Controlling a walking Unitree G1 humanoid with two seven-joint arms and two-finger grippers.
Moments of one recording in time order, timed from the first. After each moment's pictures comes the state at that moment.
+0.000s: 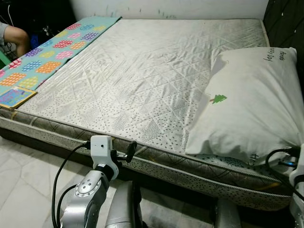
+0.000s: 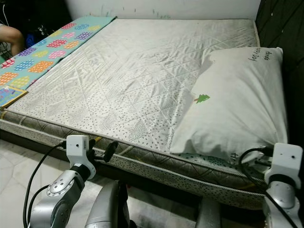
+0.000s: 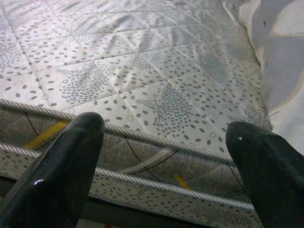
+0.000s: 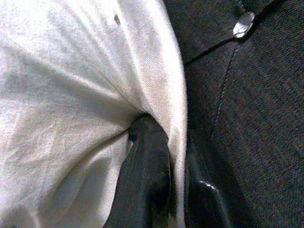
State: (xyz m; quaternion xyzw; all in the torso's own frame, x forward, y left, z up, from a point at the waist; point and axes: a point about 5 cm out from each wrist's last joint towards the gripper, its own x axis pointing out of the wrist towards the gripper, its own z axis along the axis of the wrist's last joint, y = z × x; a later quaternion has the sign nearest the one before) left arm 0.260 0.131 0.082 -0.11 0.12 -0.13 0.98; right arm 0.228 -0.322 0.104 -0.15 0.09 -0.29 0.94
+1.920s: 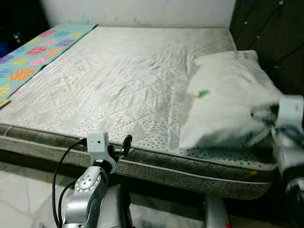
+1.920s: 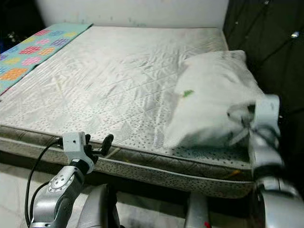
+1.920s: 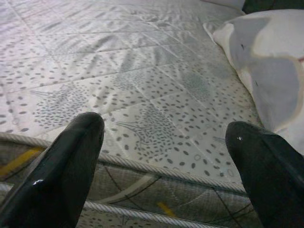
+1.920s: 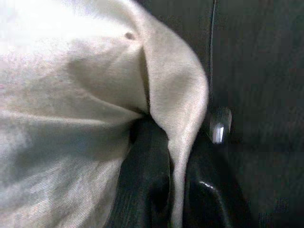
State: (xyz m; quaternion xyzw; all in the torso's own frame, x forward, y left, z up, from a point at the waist) left arm 0.273 0.138 0.082 -0.11 0.09 -0.09 0.99; right arm 0.333 -0.331 0.127 -0.15 0.12 -0.28 0.94
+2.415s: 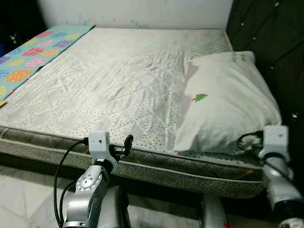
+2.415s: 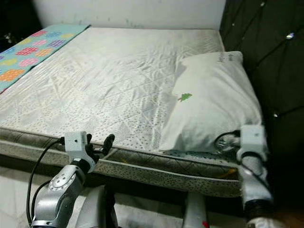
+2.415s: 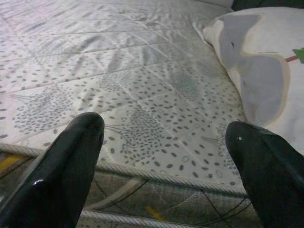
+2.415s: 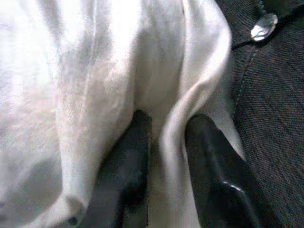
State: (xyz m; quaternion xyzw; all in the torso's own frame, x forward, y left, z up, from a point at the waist) left arm 0.276 0.135 0.081 -0.11 0.09 -0.09 0.99; right arm 0.302 -0.296 0.082 -0.16 0.12 -0.20 0.96
